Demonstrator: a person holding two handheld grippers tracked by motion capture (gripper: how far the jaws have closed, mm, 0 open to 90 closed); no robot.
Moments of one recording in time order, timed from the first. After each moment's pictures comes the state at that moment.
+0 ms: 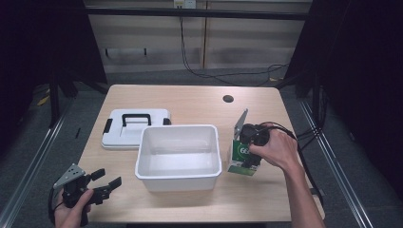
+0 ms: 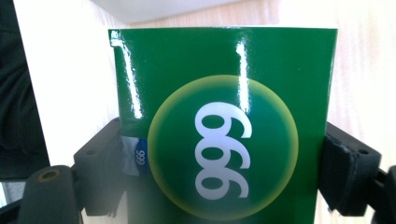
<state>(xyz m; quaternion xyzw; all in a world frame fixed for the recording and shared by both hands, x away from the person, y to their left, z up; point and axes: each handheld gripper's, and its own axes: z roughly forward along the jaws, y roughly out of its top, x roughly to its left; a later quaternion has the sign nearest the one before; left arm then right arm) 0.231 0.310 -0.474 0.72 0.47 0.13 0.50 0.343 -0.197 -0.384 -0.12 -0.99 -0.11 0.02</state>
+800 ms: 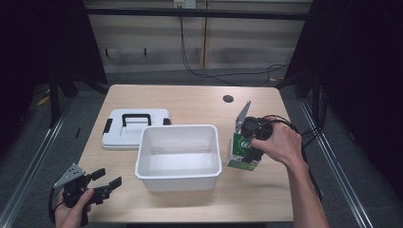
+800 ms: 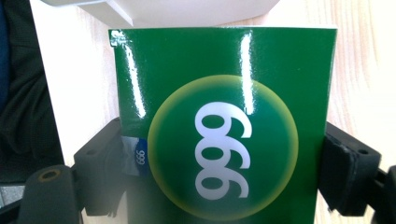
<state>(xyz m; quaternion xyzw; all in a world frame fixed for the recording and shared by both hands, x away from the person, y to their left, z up) 0.231 0.310 -0.474 0.72 0.47 0.13 0.50 0.341 -0.195 -0.353 -0.13 -0.98 -0.12 0.00</state>
